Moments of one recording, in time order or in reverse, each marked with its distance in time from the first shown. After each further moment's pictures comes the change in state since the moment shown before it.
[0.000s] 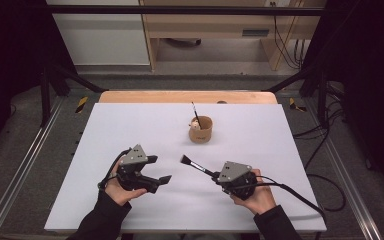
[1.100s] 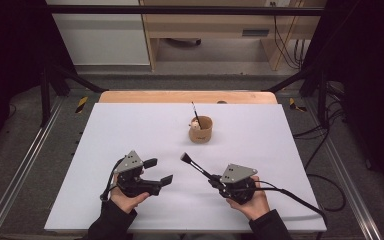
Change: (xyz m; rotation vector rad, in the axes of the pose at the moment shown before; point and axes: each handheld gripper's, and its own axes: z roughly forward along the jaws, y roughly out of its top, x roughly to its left) left arm -0.010 -0.020 0.005 -0.158 0.026 -0.132; right arm 0.009 -0.013 0.008 -0.103 0.028 0.161
